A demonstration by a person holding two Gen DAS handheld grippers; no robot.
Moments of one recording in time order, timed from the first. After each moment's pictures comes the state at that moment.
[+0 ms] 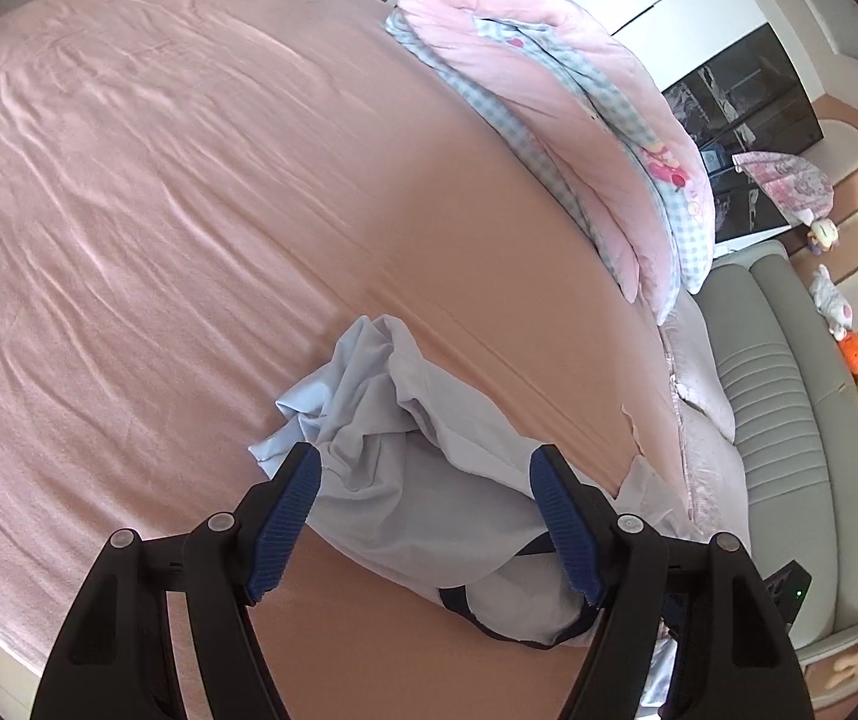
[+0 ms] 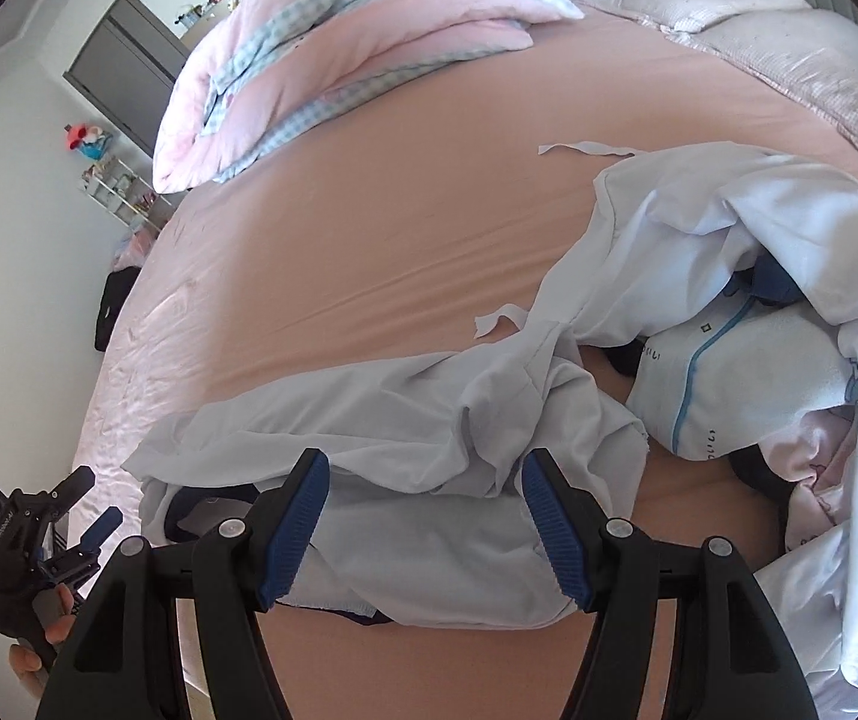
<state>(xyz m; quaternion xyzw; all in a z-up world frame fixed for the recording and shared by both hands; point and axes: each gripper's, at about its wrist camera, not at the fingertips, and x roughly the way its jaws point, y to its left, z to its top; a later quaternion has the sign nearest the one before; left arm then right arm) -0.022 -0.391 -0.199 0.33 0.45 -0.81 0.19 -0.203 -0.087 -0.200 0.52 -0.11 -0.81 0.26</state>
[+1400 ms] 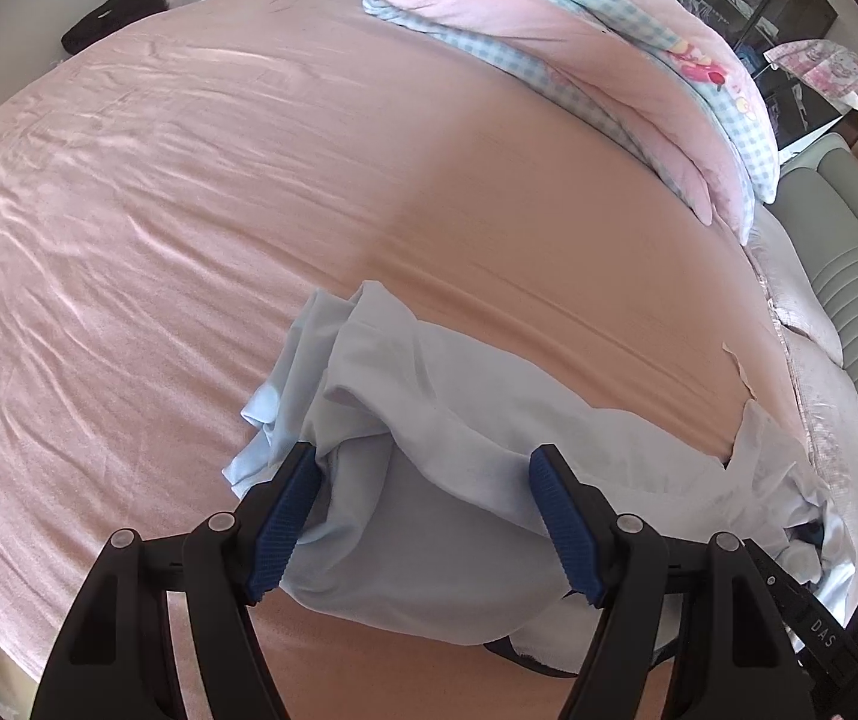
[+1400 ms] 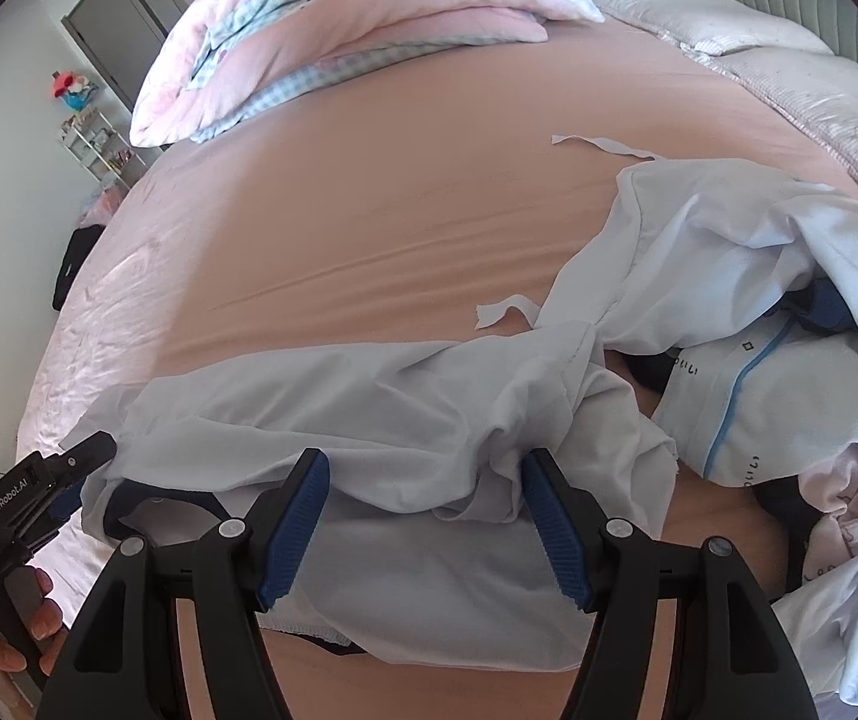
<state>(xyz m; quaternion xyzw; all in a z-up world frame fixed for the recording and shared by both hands) -0.086 -0.353 -0.215 0.42 0.31 -0.82 0.25 -0.205 -0.121 -0.215 0.53 -0.05 -0.82 0.23</state>
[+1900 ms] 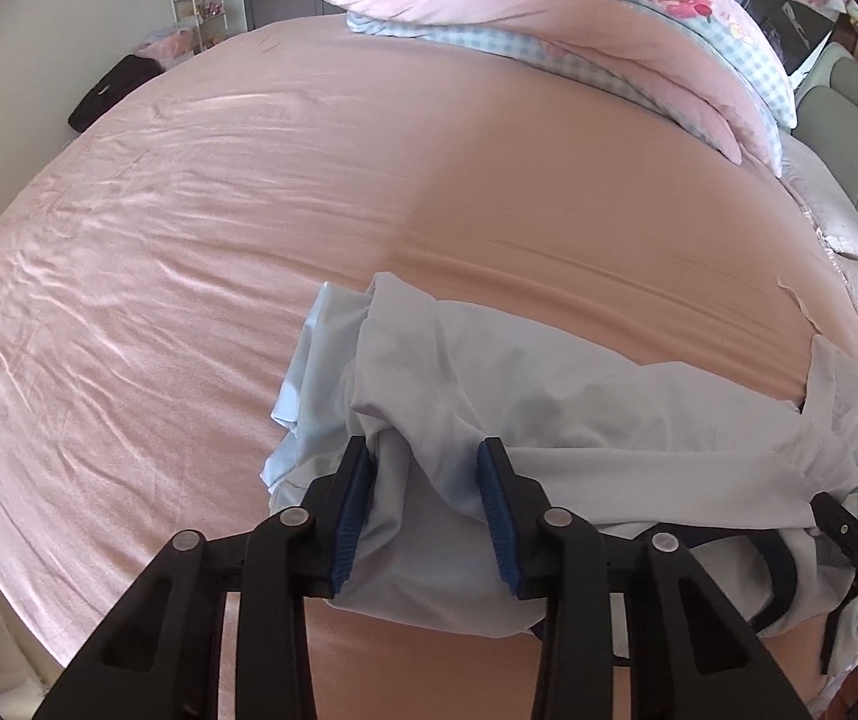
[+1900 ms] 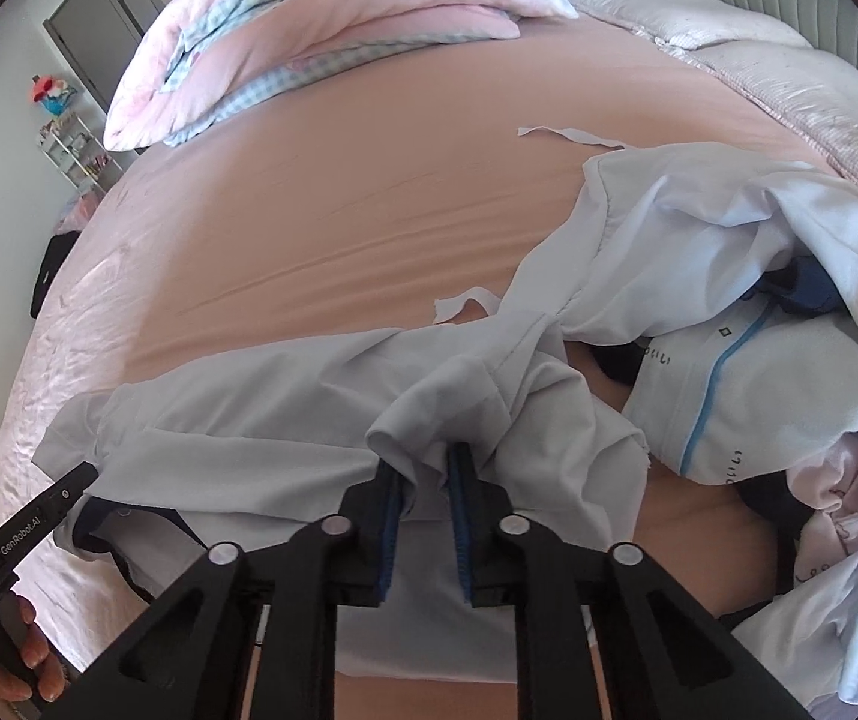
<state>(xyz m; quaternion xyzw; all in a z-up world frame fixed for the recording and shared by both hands) -0.097 -0.333 -0.220 0.46 0.20 -0.81 0.30 -0.205 -0.116 -0.224 0.52 -0.03 -0.83 0.20</state>
